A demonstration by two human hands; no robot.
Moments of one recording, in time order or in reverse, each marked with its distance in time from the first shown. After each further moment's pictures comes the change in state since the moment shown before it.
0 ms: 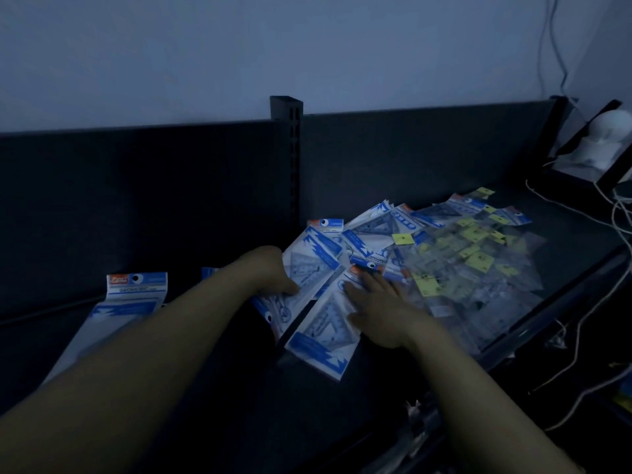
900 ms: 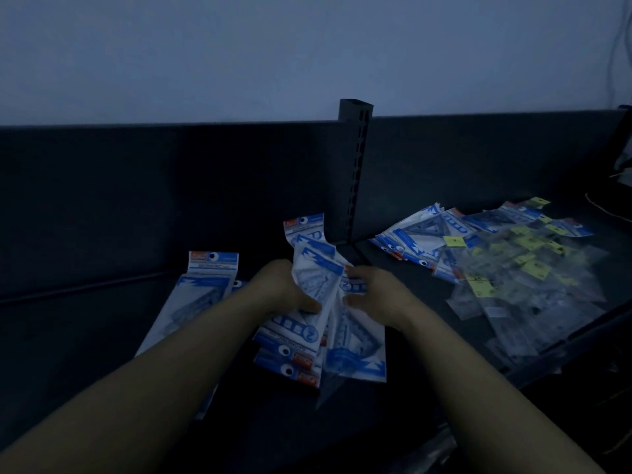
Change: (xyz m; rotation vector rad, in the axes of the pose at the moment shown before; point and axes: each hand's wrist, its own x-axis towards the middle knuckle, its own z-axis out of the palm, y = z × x) left_hand -0.074 -0.056 0.002 -0.459 0.033 -0.088; right_hand 0.016 -0.081 -0.002 0.543 0.122 -0.075
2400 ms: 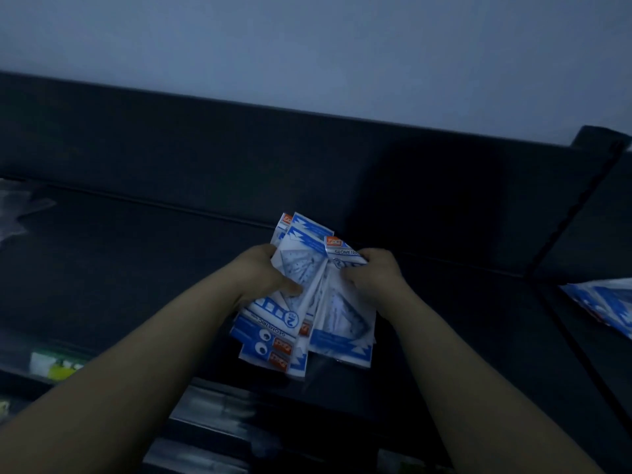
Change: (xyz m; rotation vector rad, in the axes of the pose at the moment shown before) left_hand -0.154 -0.160 -0.110 -0.397 0.446 -0.328; right_hand -0.005 -0.187 0.146 0.373 -0.153 -0.166
